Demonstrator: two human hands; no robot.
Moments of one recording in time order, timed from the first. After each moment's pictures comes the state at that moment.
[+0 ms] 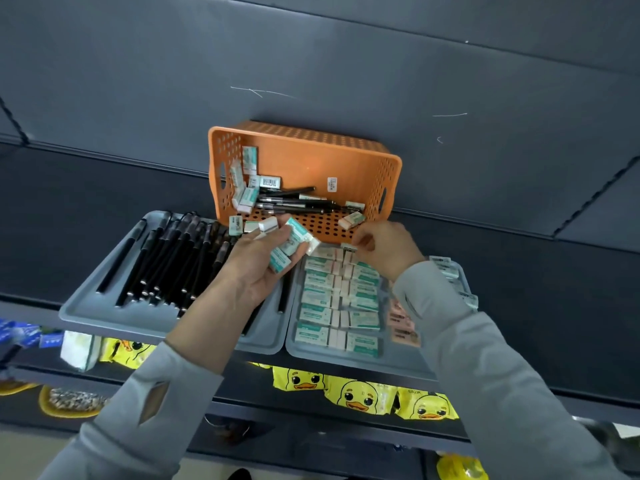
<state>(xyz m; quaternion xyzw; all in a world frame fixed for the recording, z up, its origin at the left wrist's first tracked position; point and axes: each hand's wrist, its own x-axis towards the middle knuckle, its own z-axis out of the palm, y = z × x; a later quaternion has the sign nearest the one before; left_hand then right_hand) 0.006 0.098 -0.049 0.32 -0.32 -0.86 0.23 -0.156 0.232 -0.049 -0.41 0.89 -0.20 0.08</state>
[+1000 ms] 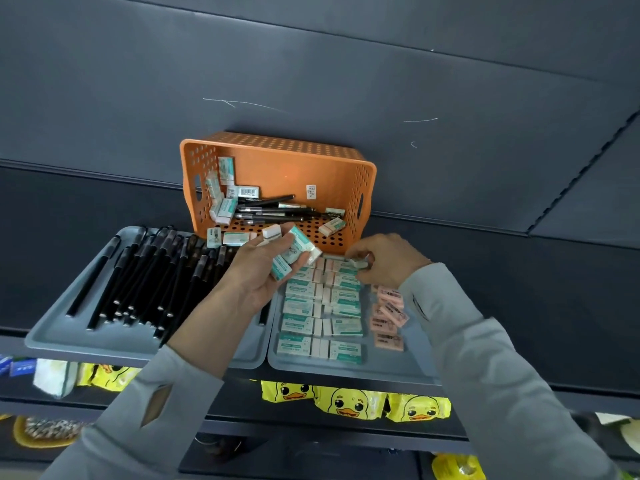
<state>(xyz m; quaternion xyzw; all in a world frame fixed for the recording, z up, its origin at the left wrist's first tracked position) -0.016 0.109 -0.048 0.32 -0.34 -0.87 0.17 -0.171 0.261 -0.034 -0.44 0.88 -0.09 0.14</state>
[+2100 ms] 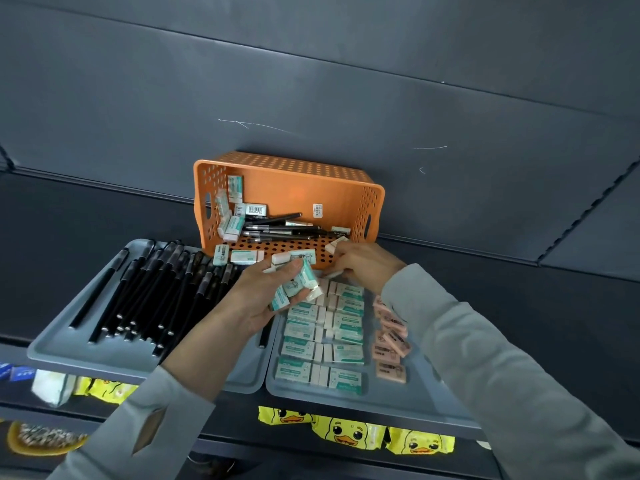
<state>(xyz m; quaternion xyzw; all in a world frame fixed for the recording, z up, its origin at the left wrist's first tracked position) -0.013 0.111 -0.044 0.34 -0.41 -0.84 0.15 -0.195 0.217 -0.042 -0.66 0.75 0.01 0.03</state>
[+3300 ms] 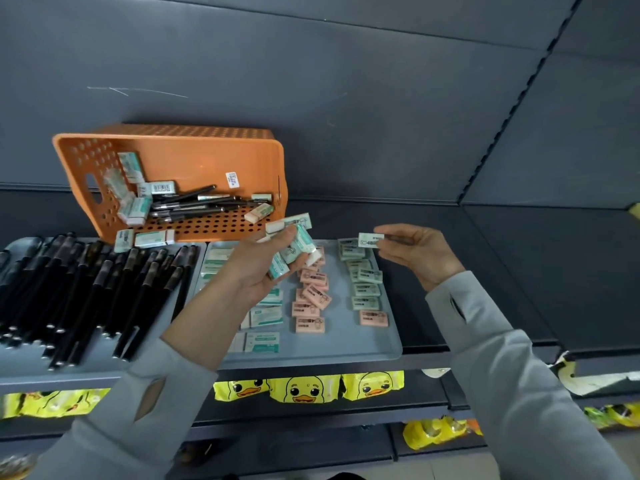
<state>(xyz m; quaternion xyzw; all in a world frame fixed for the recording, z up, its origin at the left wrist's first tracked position) -0.081 0.200 -0.046 0.30 -0.42 -0.85 0.11 -0.227 0.405 -0.059 -0.16 0.71 -0.65 0.21</state>
